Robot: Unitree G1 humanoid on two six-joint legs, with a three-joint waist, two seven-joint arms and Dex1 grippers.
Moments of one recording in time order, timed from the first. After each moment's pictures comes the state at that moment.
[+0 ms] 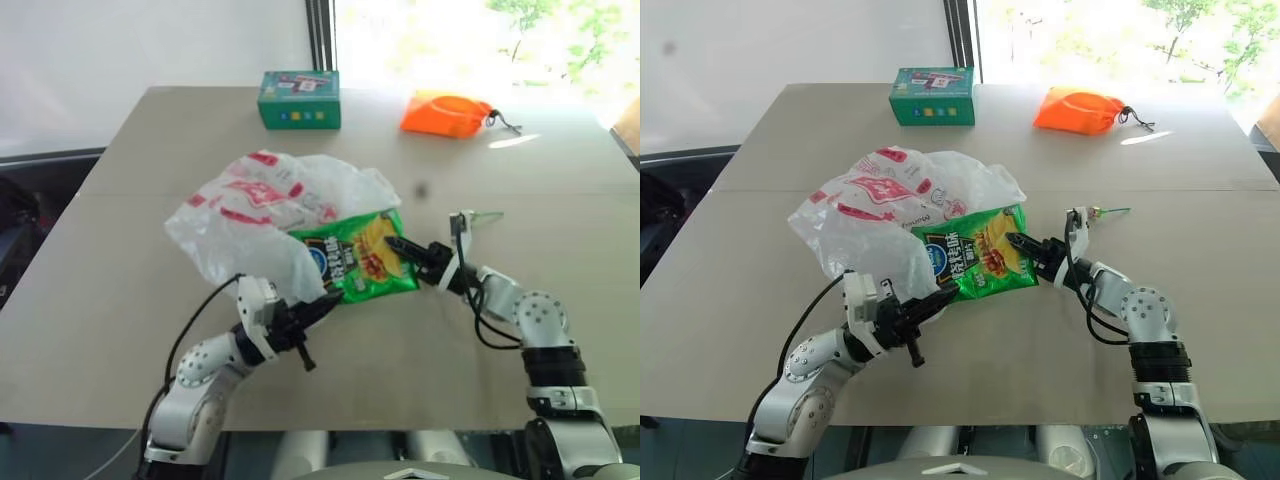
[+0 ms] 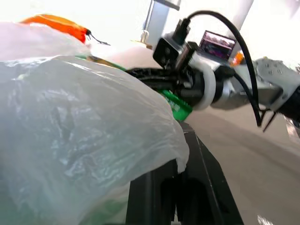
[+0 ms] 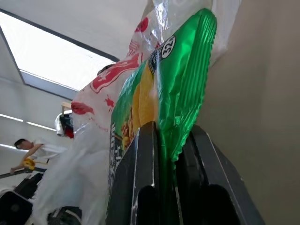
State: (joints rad) left arm 0.14 0.32 0.00 -0.33 -0.55 0.13 -0.83; right arm -0.41 -0.26 -0.08 0.12 1.07 0.83 0.40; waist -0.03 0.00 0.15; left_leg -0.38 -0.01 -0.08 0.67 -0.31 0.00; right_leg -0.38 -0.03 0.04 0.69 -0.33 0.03
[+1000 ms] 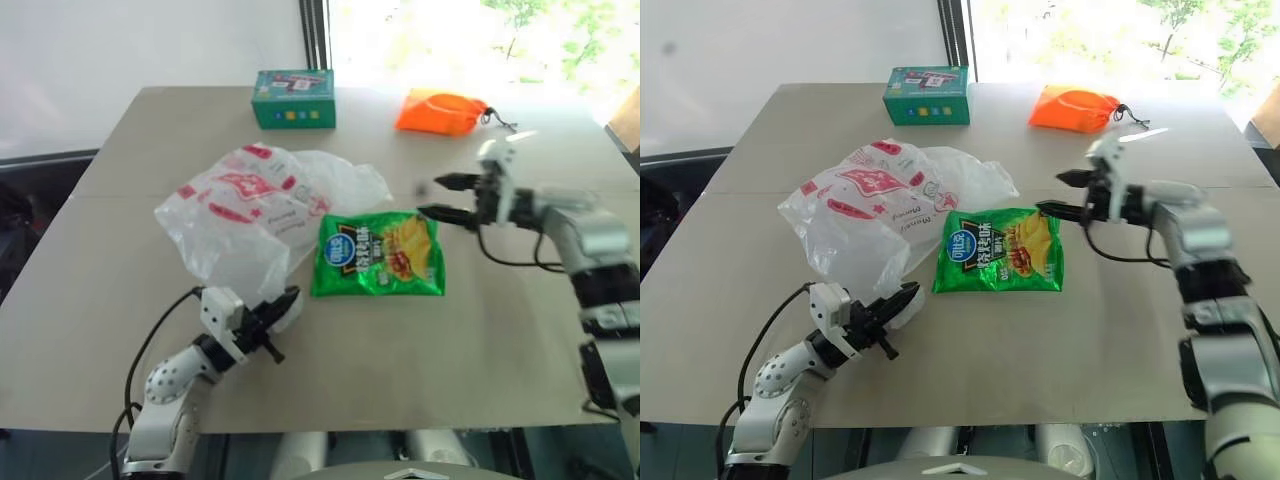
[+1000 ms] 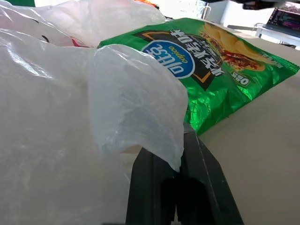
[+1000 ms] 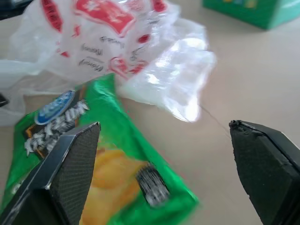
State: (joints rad) left arm 0.17 0.38 0.08 -0.17 -0.44 -0.02 -0.83; right arm -0.92 -0.52 0.19 0.56 0.34 0.37 1.18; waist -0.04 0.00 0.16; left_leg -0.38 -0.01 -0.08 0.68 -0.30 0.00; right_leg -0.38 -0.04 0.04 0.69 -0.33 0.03
